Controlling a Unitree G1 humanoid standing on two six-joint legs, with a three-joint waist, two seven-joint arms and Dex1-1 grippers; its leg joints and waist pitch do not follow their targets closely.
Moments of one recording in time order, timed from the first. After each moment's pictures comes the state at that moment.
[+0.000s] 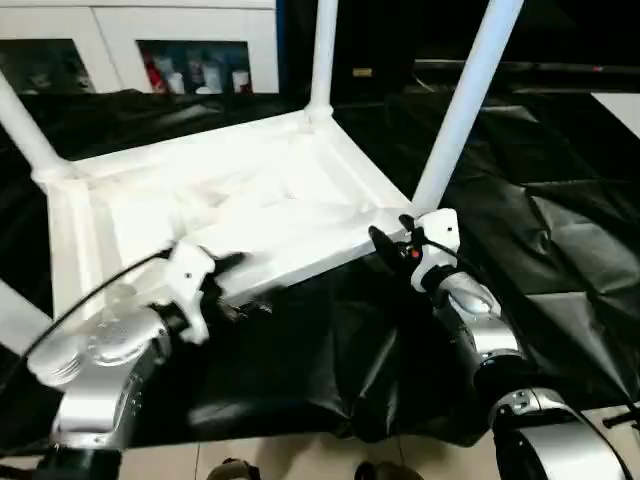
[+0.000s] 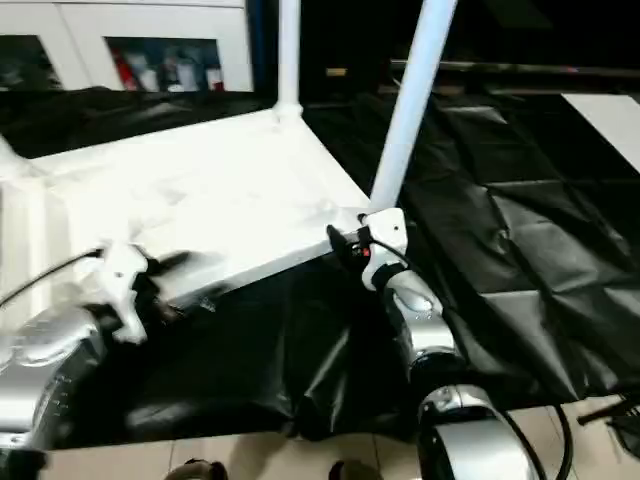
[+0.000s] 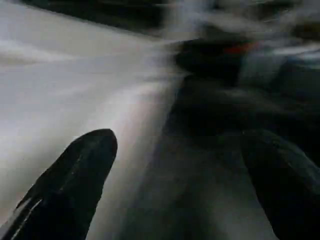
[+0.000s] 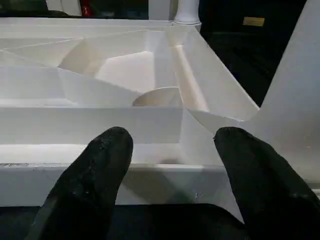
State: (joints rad) left arm -0.07 0.39 -0.01 -0.13 -0.40 0.39 -0.94; right arm -0.59 -0.11 -0.02 0.91 0.11 -0.29 0.42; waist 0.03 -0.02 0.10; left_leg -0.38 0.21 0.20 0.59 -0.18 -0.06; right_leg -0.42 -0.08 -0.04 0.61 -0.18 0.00
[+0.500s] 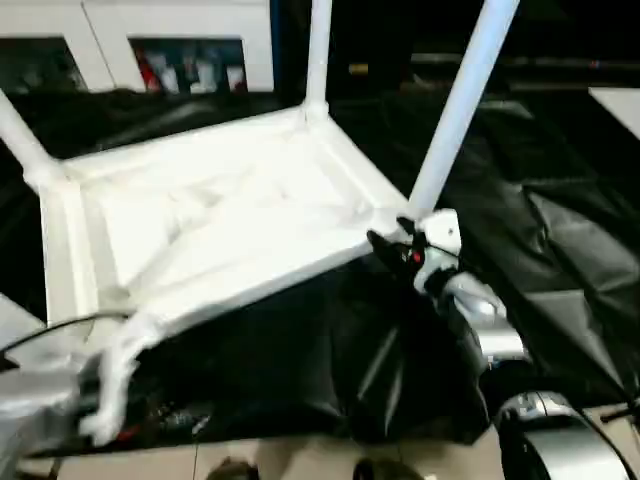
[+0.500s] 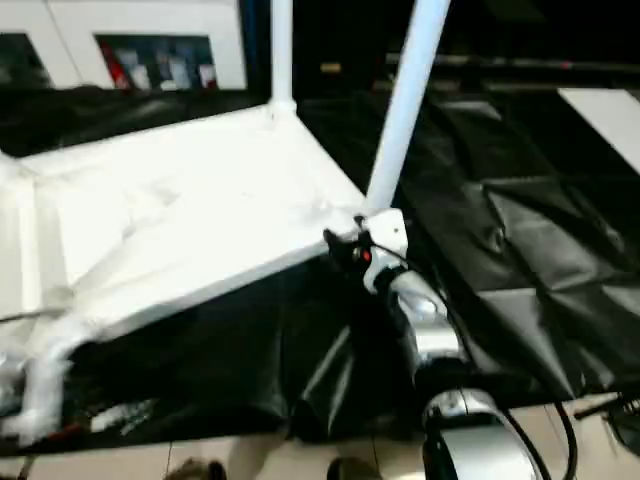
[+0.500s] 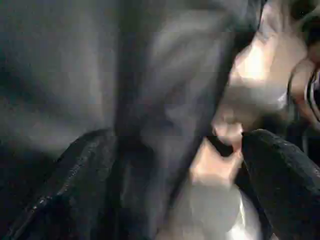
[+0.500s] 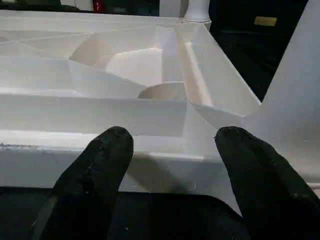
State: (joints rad) left arm 0.32 0.92 0.17 -0.33 -0.48 0.71 -1.17; right arm -0.58 -0.14 -0.02 0.89 0.12 -0.29 0.48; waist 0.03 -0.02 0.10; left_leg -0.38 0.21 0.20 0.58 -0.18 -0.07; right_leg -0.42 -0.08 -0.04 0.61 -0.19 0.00
